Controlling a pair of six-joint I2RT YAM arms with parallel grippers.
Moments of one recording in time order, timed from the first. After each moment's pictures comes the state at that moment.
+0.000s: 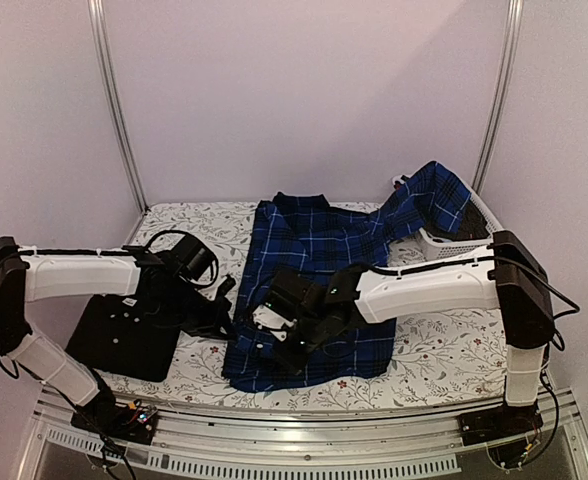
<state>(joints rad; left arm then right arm) -0.67 1.47 0.84 -0.54 0.41 -0.57 1.22 2.01 1.49 -0.57 -0.06 0.14</state>
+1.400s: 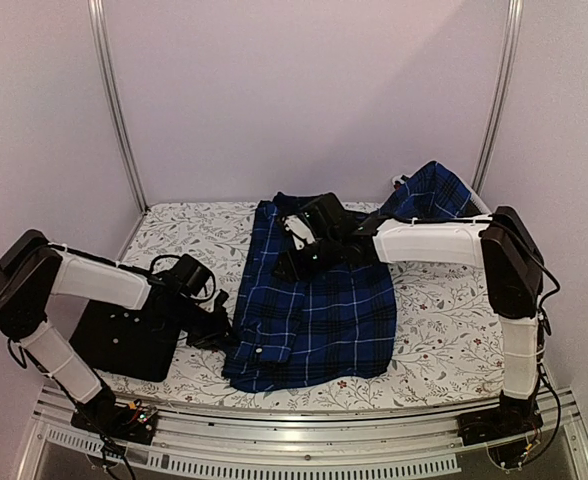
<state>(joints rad) -0.60 1.58 0.67 -0.22 0.46 -0.73 0.87 2.07 1.59 -0.24 -0.20 0.29</state>
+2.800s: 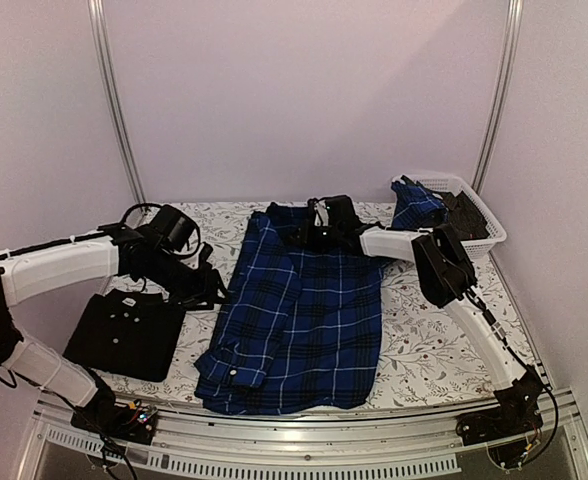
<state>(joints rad) -0.58 1.37 0.92 -0.64 0.30 -0.68 0.59 2.75 2.22 0.07 -0.43 0.66</state>
